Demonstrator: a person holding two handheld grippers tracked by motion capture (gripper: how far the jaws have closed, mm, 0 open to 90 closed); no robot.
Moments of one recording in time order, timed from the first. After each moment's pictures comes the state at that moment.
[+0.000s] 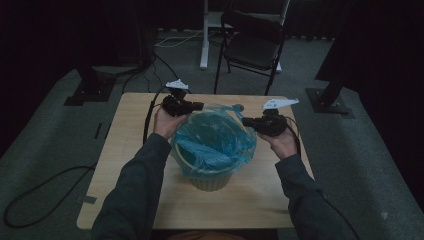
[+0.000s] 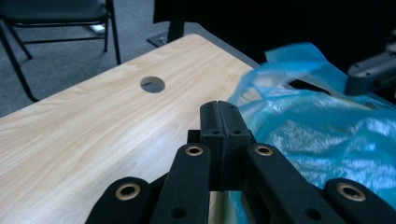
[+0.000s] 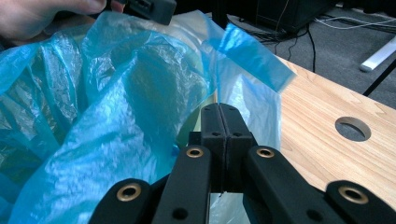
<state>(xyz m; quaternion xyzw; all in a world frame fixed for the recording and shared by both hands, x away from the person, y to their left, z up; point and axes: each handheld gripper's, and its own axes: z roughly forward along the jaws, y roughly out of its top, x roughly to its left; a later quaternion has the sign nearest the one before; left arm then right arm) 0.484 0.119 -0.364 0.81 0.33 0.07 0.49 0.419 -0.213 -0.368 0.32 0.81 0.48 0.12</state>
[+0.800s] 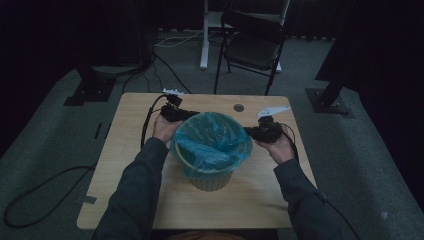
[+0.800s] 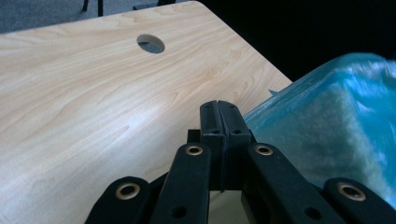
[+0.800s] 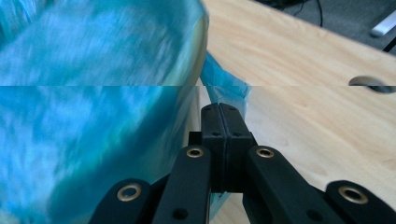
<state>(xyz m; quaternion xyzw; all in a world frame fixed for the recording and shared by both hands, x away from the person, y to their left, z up) 0.506 0.138 -0.428 0.79 0.38 -0.02 0.48 0.423 -0.209 -0.405 0.34 0.83 0.43 0.09</state>
